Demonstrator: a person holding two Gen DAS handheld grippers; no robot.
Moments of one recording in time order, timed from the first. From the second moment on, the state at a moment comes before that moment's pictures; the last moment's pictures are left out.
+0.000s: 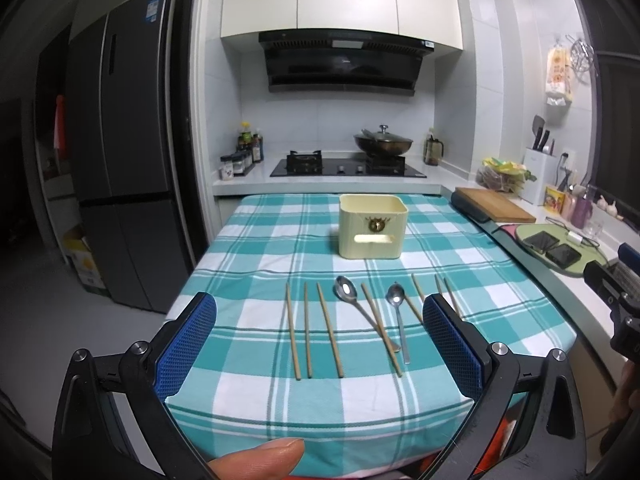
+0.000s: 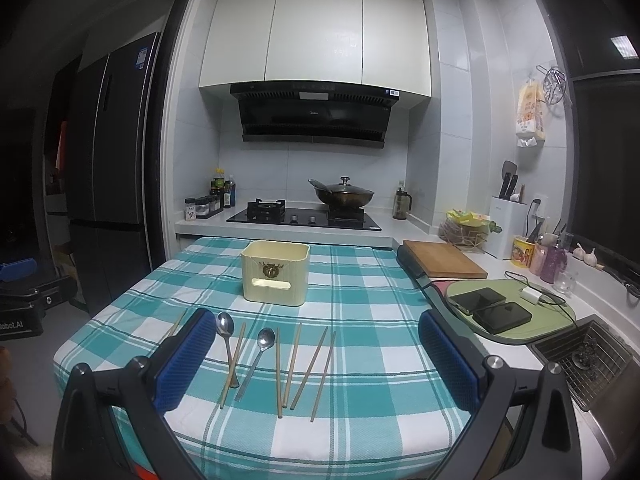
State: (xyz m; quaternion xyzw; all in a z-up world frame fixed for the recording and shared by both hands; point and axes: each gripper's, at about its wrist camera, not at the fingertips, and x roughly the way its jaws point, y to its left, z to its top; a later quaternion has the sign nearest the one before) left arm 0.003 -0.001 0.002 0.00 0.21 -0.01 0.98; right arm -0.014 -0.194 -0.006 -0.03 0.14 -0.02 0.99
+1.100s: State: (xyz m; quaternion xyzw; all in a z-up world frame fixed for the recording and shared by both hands) left arm 0.003 -0.003 0.002 0.00 0.21 -0.01 0.98; right arm -0.019 -0.202 -0.008 -0.02 0.13 -0.03 0.99
